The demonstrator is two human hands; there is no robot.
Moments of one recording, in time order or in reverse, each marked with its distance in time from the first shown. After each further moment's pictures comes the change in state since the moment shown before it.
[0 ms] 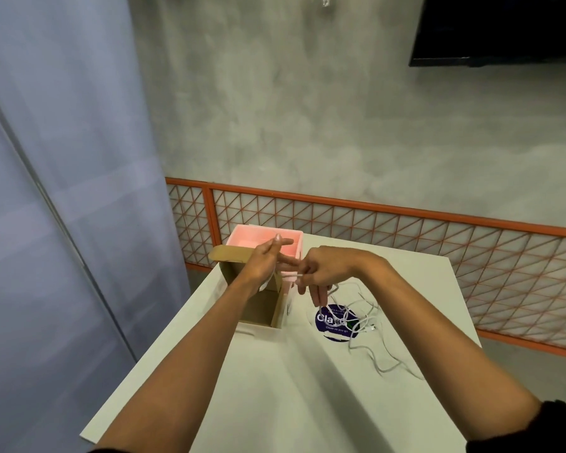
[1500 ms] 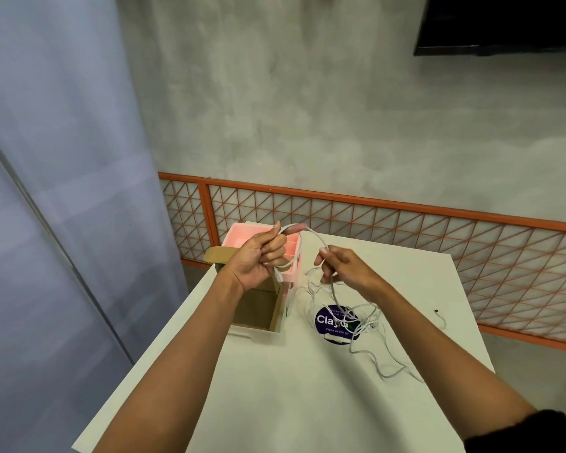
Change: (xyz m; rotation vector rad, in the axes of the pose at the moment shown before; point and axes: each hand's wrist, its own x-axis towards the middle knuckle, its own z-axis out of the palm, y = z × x) left_hand 0.010 0.025 -0.016 -0.869 -0.435 -0.073; right_hand 0.029 0.075 0.026 0.777 0.558 -0.032
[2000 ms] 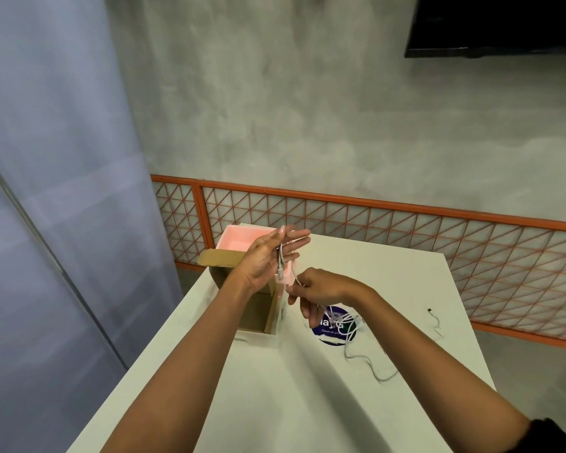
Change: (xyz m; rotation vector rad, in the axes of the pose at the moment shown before) left_hand 0.018 -0.017 0.007 0.358 0.165 0.139; right_hand -0.013 -0.032 0.033 -0.376 -0.410 0.242
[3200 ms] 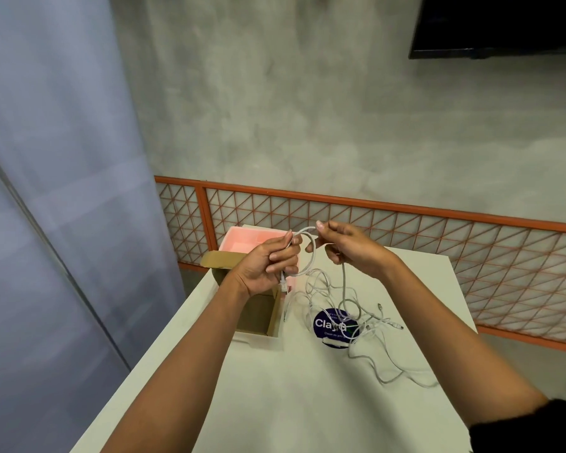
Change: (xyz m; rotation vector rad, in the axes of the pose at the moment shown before) left_hand -0.002 0.005 -0.010 -0.360 -0.423 -0.176; right_hand -0.001 0.004 -0.060 0.478 0.355 -0.270
